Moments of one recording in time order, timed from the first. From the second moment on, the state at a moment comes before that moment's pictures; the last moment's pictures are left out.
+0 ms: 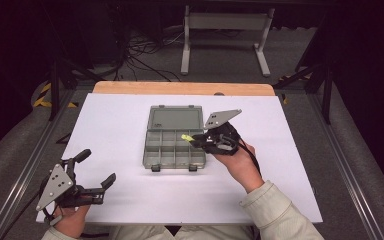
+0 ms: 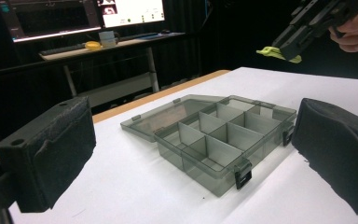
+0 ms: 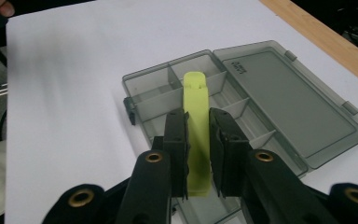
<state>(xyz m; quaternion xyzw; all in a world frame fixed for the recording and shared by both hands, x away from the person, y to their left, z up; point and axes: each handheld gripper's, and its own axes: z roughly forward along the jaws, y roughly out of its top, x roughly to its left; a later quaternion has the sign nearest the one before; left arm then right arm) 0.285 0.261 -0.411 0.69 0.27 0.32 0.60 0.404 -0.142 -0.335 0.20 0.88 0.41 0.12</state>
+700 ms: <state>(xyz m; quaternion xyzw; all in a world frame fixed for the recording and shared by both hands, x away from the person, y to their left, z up) 0.286 0.261 -0.411 0.69 0.27 0.31 0.60 0.441 -0.146 -0.343 0.27 0.86 0.41 0.13</state>
